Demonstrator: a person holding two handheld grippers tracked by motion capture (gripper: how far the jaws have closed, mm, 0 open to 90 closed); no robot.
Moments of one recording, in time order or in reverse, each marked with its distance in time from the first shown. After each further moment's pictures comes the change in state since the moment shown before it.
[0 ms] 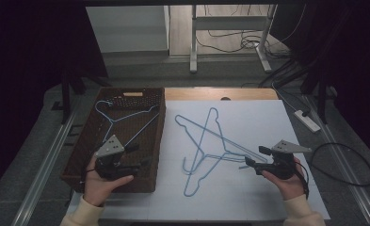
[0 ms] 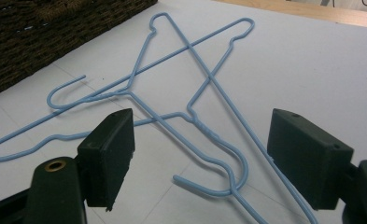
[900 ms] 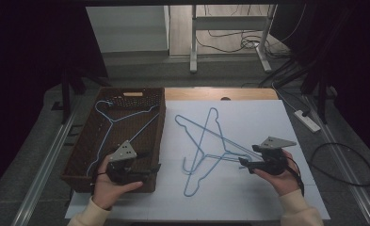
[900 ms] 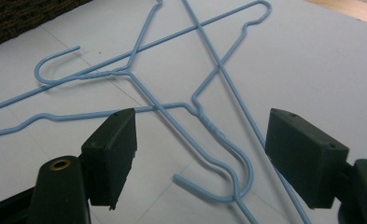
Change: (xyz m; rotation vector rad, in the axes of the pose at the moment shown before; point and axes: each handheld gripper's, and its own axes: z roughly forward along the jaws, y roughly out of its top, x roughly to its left) left arm -0.015 -0.005 0.022 0.055 -0.055 0.034; right arm 0.012 0.017 0.019 0.132 -0.014 -0.123
